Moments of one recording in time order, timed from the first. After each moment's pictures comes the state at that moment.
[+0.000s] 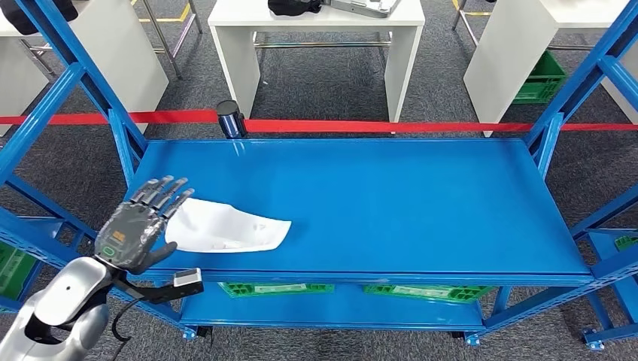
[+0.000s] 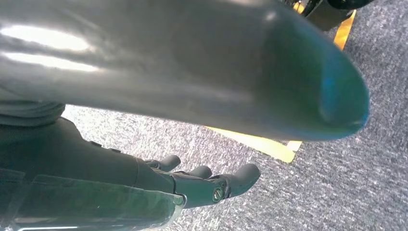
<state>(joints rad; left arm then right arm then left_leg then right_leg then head) -0.10 0.34 -0.29 -1.69 -1.24 0.07 -0.11 0.20 0.04 -0.81 -0.80 1.06 0.55 -0.20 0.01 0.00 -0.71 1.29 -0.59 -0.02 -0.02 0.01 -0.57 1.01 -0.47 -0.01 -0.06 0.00</state>
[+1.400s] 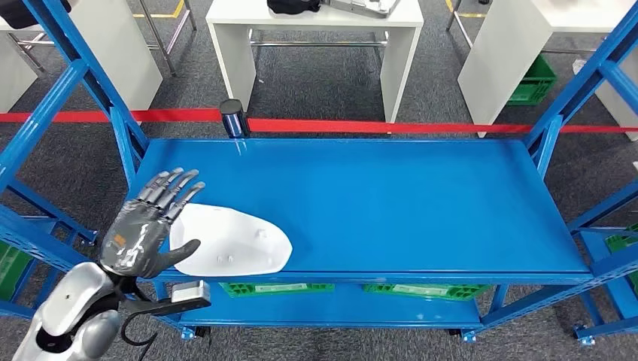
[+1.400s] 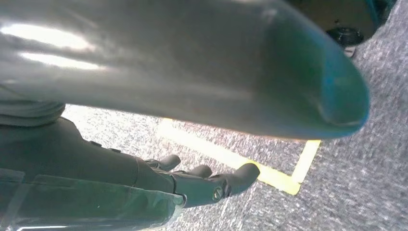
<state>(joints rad) -0.07 0.27 -0.30 -1.83 -1.07 0.16 -0.21 0.17 0.14 -1.00 -0.88 1.22 0.68 -0.22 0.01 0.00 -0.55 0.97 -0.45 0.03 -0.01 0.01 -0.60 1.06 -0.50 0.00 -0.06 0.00</state>
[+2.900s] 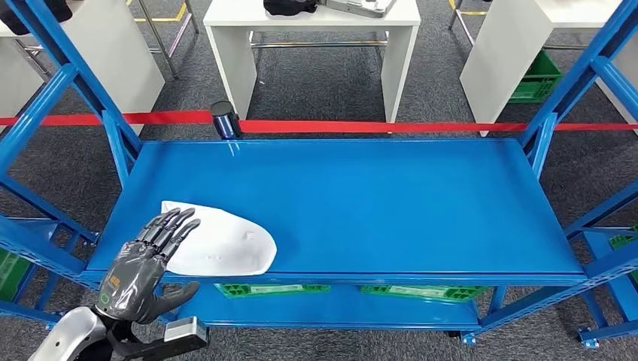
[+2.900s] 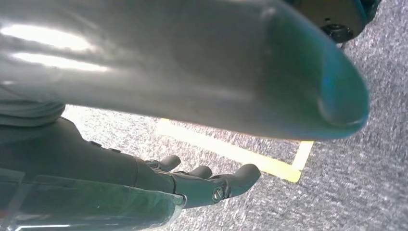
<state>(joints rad) 0.17 0.28 -0.26 -1.97 -1.03 0.06 -0.10 0.11 0.25 -1.23 -1.00 1.46 0.74 -0.31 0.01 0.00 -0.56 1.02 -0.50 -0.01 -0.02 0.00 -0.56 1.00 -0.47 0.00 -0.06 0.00</state>
